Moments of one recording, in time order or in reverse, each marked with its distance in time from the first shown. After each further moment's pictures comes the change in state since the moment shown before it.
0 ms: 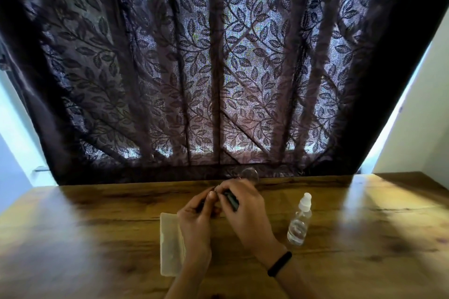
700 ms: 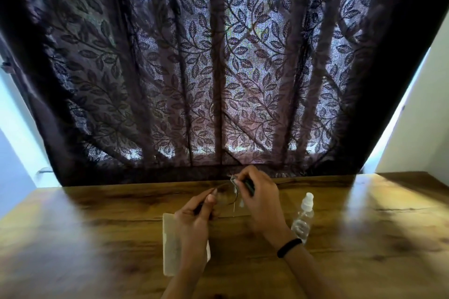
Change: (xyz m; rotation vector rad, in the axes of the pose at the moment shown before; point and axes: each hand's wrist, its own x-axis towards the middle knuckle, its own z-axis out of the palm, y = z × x) left_hand 0.003 0.000 -0.009 0.001 -0.029 -0.006; right_hand 0.015 0.025 -0.011 -0.030 0.023 0.092
